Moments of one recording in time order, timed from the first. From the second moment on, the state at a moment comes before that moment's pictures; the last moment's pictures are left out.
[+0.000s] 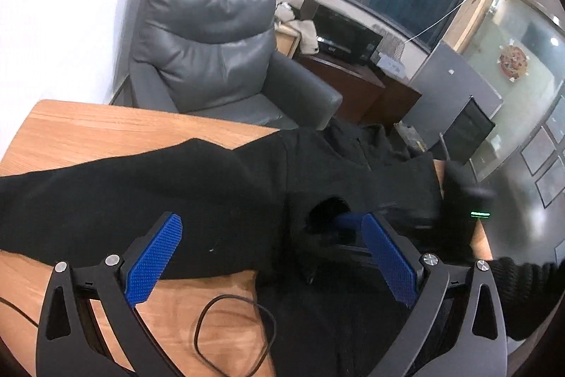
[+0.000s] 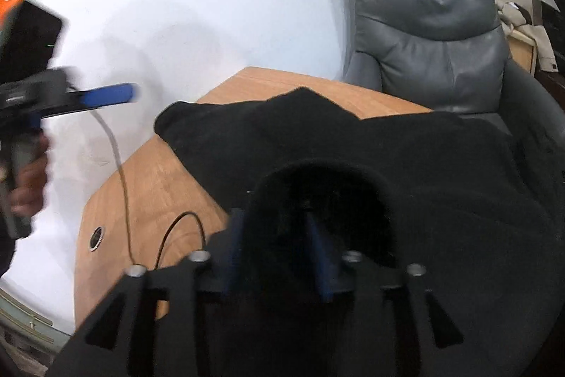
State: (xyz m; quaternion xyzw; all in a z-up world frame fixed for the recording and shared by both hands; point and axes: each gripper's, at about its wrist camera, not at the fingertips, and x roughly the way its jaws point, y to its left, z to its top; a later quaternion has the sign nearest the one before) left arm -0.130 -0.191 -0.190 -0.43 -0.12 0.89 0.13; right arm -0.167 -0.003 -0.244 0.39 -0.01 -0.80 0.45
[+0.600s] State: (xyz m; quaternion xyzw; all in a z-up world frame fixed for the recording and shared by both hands) left arm -0.119 0.002 -0.277 -0.50 0.05 0.82 0.26; right arm -0.092 0.255 -0.285 0.33 0.34 -0.87 0.14
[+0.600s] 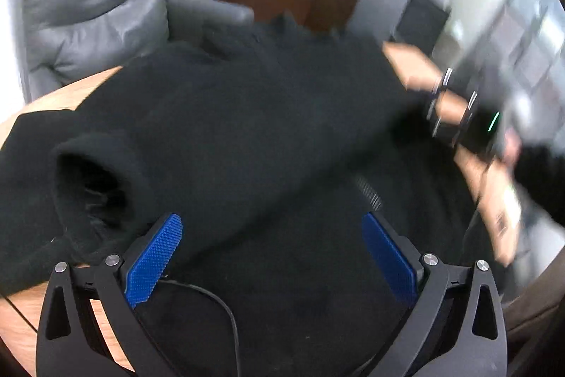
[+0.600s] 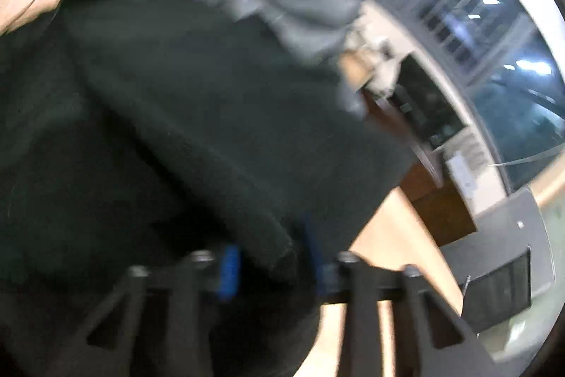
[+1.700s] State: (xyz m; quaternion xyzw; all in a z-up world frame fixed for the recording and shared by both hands) left arm -0.180 -0.058 -0.315 -0.49 -0.09 0.85 0.20; right arm -0.246 0.264 -0.298 0.48 0.05 -0.88 0.07
